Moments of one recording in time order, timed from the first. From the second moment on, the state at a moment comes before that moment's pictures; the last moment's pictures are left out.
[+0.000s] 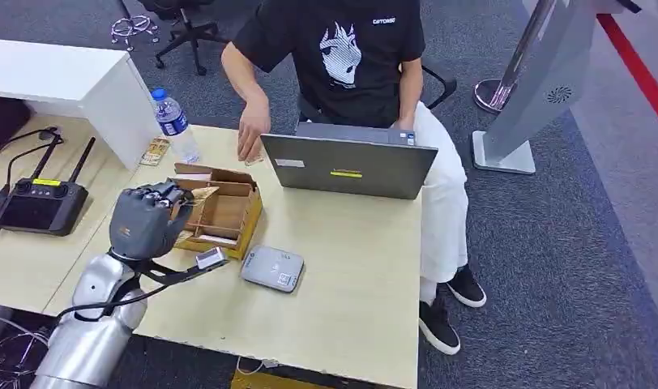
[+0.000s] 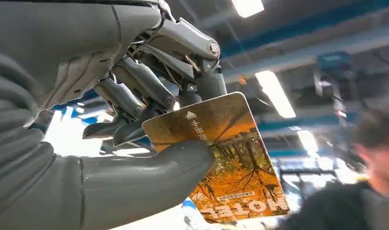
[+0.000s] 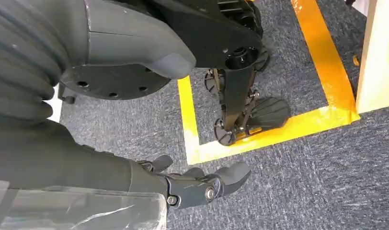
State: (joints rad) left arm -0.24 0.26 -0.22 -1.34 -1.16 0.57 -0.36; right arm -0.06 0.02 -0.11 -0.18 -0.29 -0.06 0.05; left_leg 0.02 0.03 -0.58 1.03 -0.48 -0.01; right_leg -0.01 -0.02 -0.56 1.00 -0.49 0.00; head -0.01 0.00
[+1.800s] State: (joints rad) left arm -0.52 0.36 -0.44 -1.12 -1.13 0.41 -0.21; right arm -0.06 0.02 -0.12 -0.18 -0.25 -0.06 0.06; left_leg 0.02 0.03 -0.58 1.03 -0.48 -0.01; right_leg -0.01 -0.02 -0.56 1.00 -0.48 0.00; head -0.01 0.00
